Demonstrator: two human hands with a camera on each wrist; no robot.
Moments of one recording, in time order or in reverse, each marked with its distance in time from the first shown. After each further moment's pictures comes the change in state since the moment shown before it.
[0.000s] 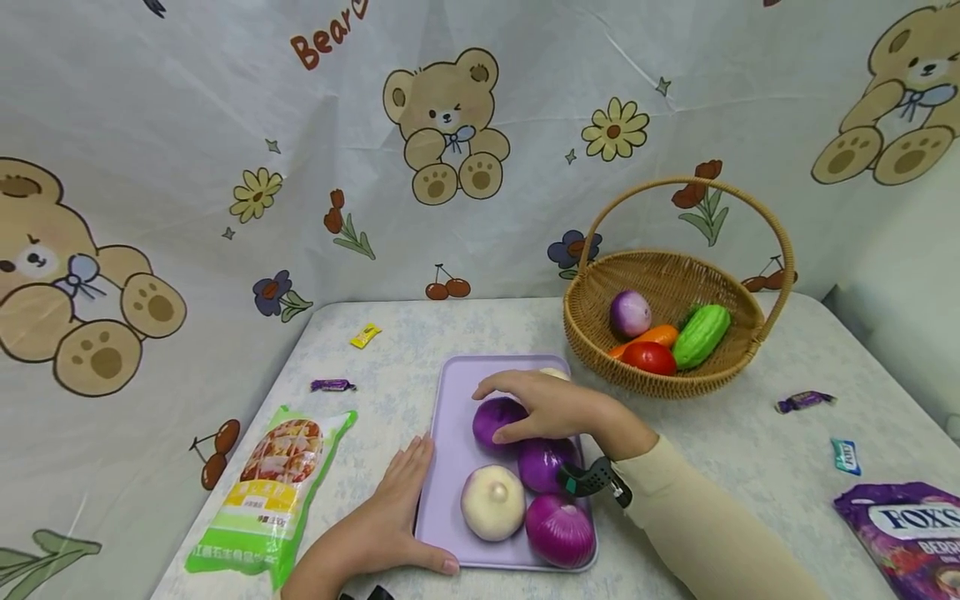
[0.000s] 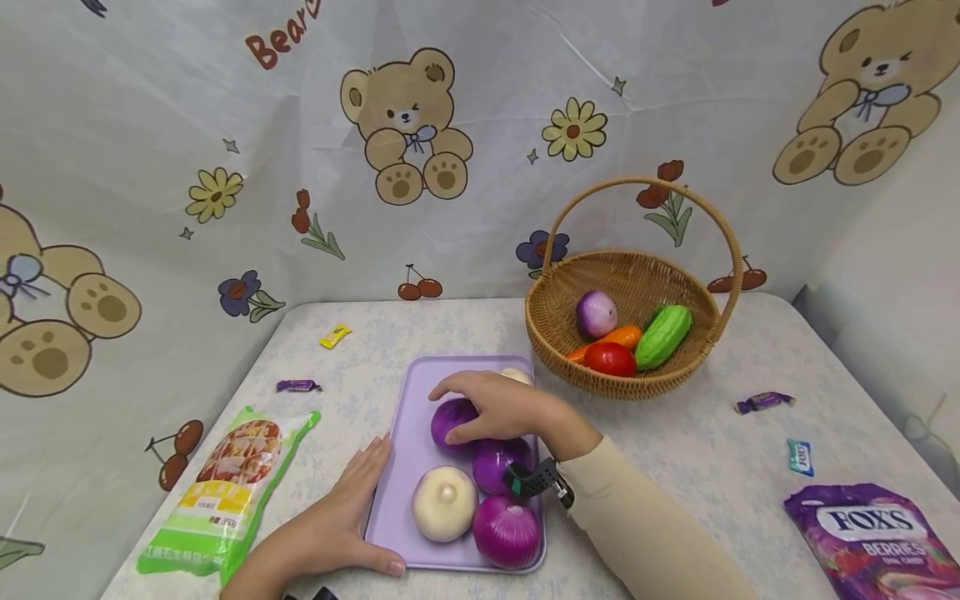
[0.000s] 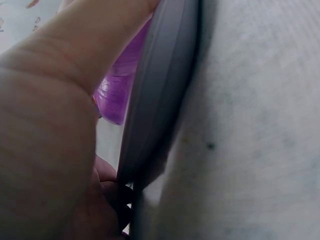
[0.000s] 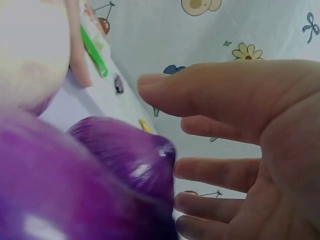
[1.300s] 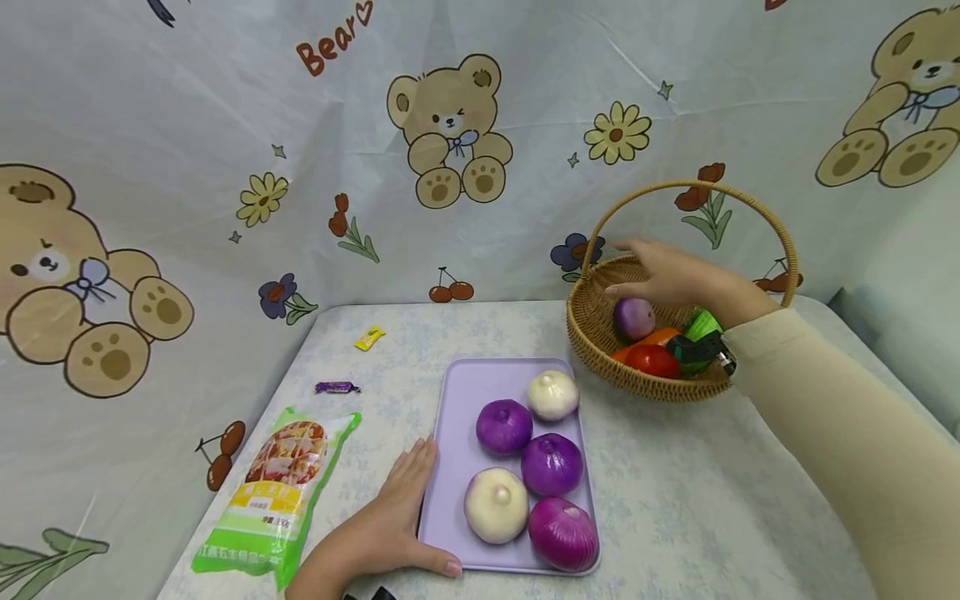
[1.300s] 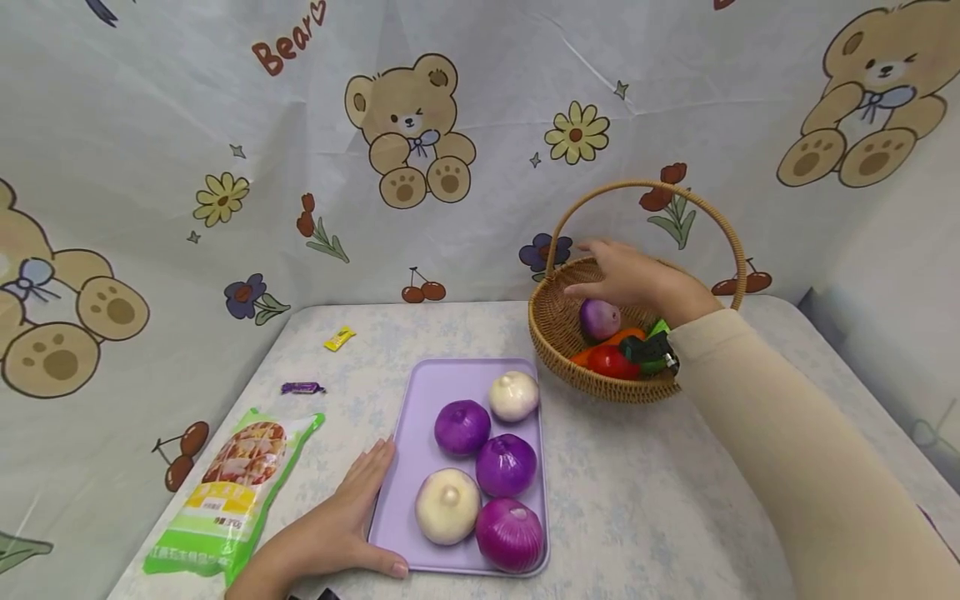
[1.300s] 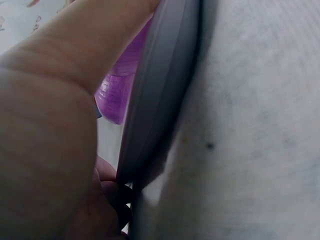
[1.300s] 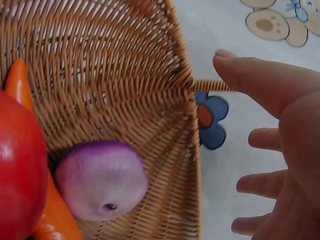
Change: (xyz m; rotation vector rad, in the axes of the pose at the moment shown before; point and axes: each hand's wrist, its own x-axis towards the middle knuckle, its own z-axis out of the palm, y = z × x) left_hand 0.000 0.001 -0.001 -0.009 0.004 0.020; right_hand -0.054 0.084 -0.184 -0.294 0.166 0.455
